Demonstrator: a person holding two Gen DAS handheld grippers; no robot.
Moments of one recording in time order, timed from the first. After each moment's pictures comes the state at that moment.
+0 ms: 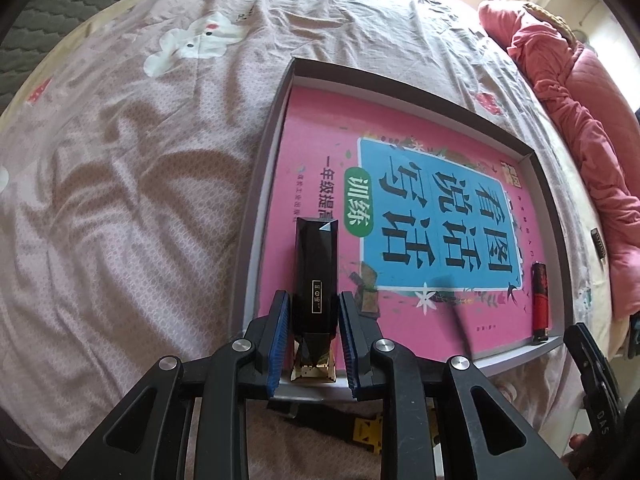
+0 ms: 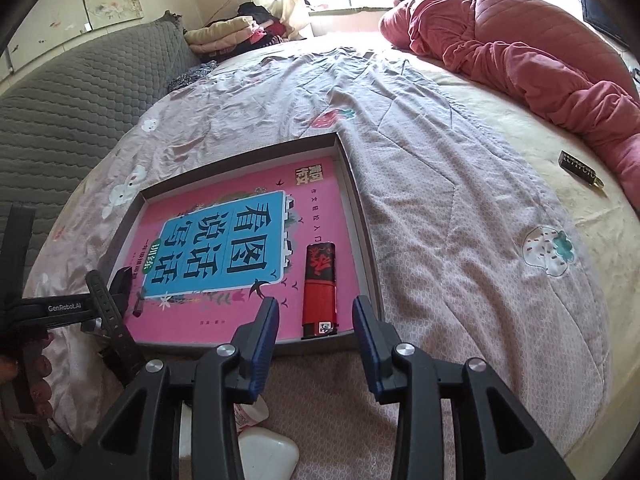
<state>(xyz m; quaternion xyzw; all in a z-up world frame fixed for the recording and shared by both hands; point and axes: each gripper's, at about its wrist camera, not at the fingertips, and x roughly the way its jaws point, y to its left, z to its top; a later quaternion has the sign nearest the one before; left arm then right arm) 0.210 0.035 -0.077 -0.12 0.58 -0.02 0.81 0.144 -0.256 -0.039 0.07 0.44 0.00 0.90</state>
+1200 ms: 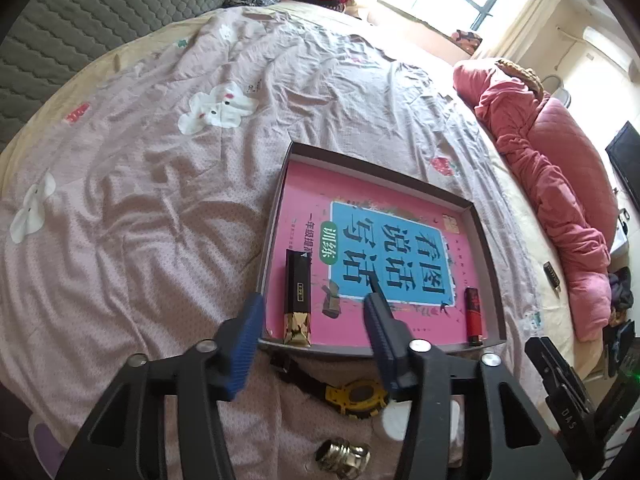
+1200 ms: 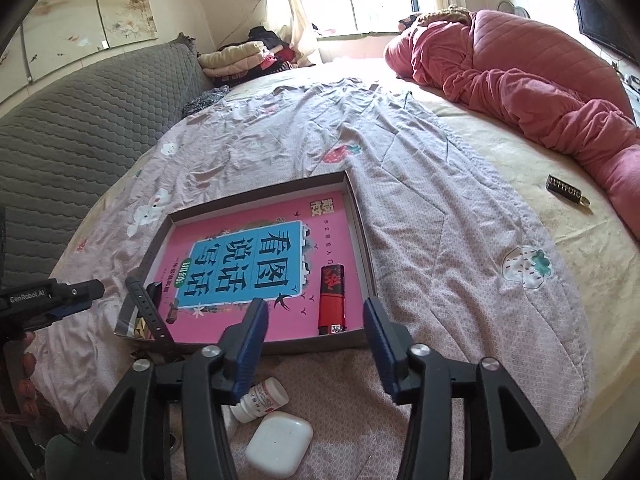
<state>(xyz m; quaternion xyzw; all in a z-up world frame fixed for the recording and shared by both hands) 0.150 0.061 0.005 -0.16 0.49 -0.03 0.86 0.110 -0.254 0.005 0.07 0.39 0.02 0.92</state>
